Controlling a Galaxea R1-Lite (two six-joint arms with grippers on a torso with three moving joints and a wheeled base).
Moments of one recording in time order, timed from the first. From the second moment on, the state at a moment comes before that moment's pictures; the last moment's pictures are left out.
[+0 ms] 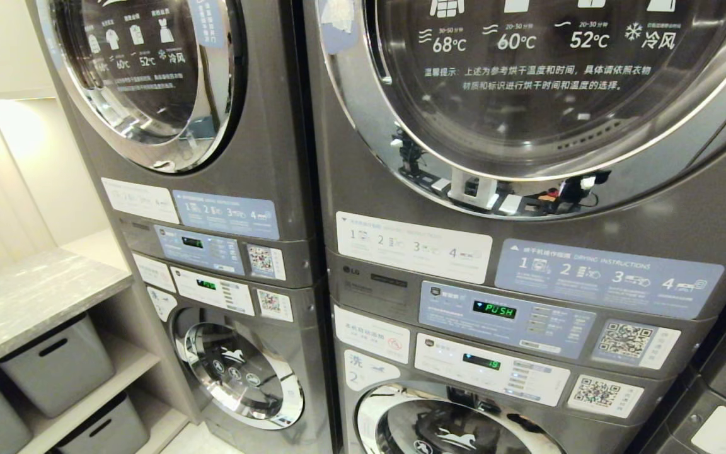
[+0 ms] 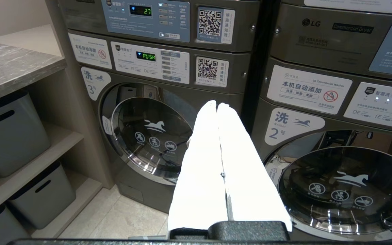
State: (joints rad) left arm 0.00 0.00 0.00 0.00 0.00 0.00; right arm 0.00 0.00 0.00 -0.02 0.02 -0.03
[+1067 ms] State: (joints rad) left arm 0.00 0.00 0.00 0.00 0.00 0.00; right arm 0.00 0.02 -0.16 0.02 -0.02 -0.05
